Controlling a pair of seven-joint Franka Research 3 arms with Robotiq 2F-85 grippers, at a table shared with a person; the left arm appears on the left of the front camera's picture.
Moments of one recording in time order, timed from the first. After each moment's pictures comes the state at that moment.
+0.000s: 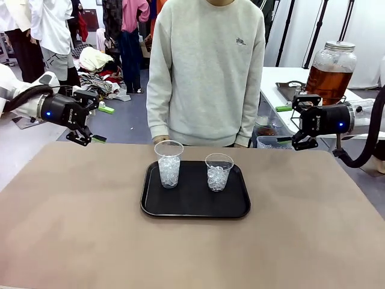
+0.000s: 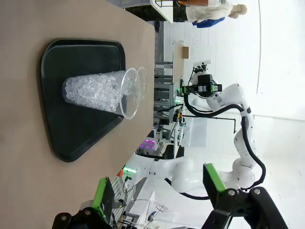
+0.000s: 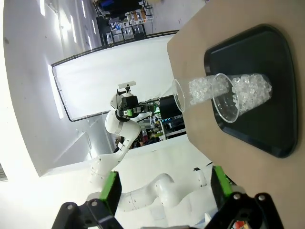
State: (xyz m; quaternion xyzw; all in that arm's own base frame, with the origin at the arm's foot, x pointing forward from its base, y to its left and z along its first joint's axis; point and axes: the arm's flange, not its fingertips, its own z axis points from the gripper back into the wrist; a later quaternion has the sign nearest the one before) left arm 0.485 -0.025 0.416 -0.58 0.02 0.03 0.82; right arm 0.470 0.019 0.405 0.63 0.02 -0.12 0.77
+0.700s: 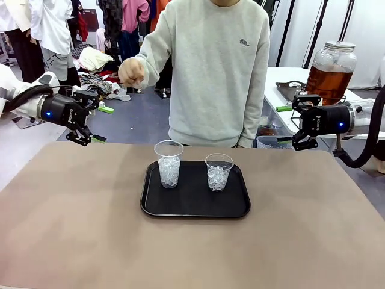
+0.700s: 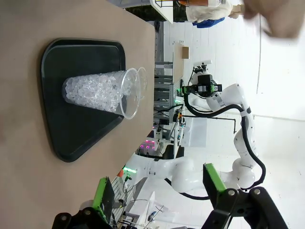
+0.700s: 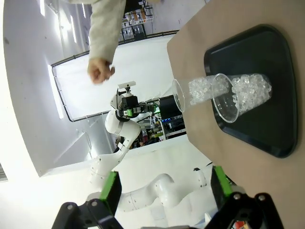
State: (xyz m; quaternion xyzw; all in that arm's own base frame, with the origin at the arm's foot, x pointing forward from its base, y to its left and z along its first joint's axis) left arm 0.485 -0.025 0.416 -0.58 0.02 0.03 0.82; right arm 0.470 0.019 0.405 0.63 0.02 -0.12 0.77
